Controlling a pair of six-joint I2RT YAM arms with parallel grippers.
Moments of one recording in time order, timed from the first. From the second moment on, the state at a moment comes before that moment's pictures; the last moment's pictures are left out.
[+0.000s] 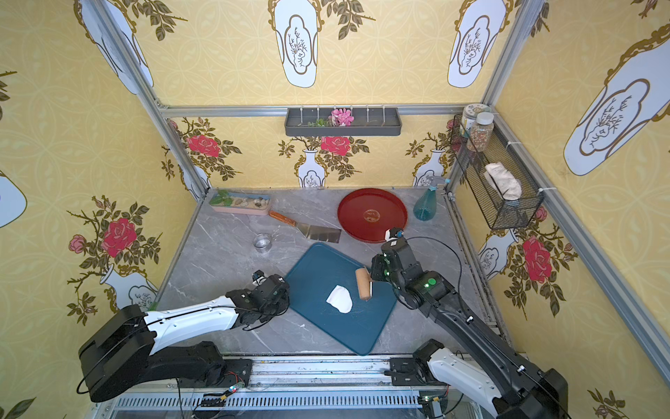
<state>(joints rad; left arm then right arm) -0.83 1.28 0.49 -0.36 -0.22 -1.28 0.54 0.93 0.81 -0.61 0.14 0.56</state>
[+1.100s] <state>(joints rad) -0.52 1.71 0.90 -0.21 -0.10 -0.75 0.73 0.96 0.76 -0.53 0.14 0.62</state>
